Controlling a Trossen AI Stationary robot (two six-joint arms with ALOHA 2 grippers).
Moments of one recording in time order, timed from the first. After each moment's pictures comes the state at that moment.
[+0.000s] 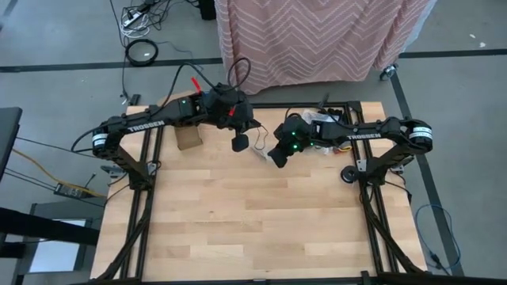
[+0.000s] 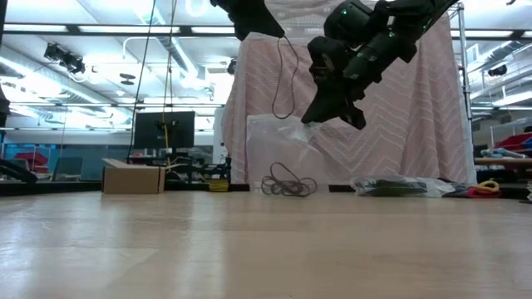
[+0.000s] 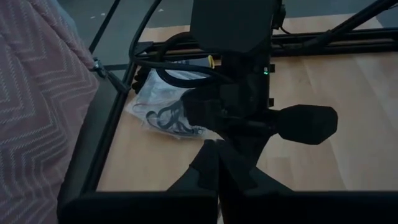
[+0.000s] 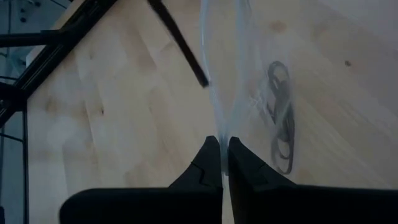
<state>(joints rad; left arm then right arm) 0.27 1.56 1.58 -0.57 0.08 0.21 -0.25 1.49 0.93 -0.18 -0.18 0.52</state>
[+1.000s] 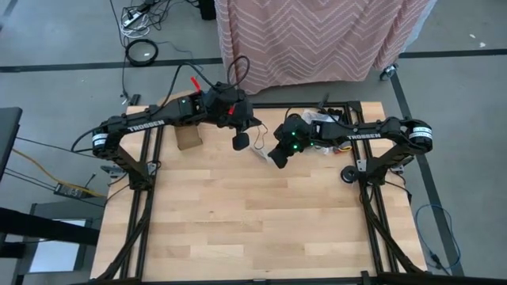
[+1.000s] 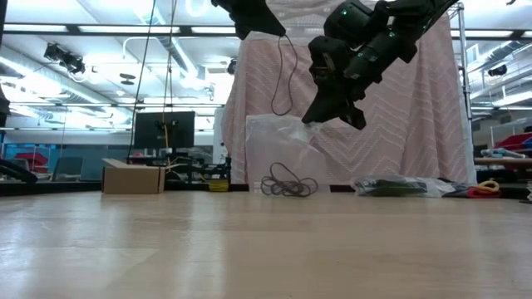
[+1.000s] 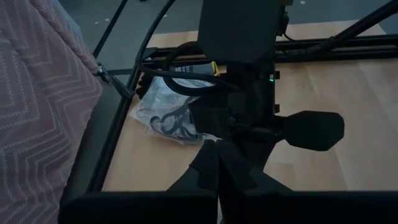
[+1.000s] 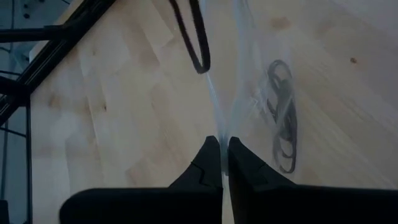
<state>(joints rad) 0.27 1.56 1.58 -0.54 0.08 0.21 -0.25 1.49 0.93 -0.18 -0.19 0.51</state>
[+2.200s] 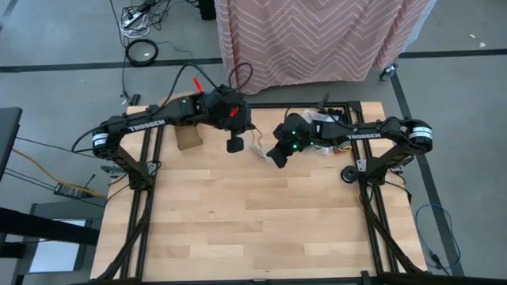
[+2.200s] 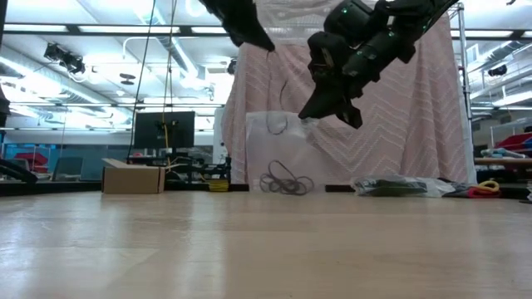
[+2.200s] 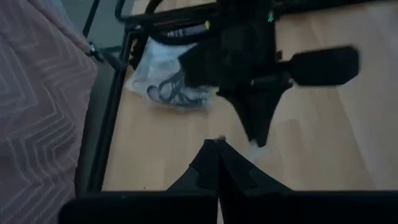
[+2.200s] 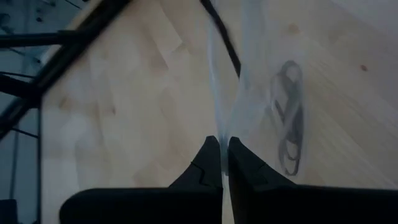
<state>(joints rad) 0.29 1.56 1.55 -0.66 0.07 0.32 -0.25 1.49 0.93 -0.13 -0.23 0.51</state>
